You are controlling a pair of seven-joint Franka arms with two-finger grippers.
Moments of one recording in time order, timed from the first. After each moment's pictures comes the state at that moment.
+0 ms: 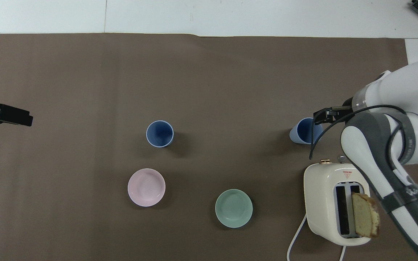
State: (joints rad) left arm -0.10 -0.02 0.03 -1.55 -0.01 1.55 0.12; right arm -0.15 0.16 0.20 -1.90 0.00 2.02 0.08
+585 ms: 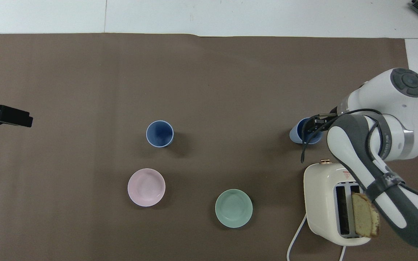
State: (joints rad) left arm -0.10 -0.03 0.03 -1.55 -0.01 1.55 0.12; right arm -0.15 0.23 0.20 -1.93 0.00 2.03 0.08
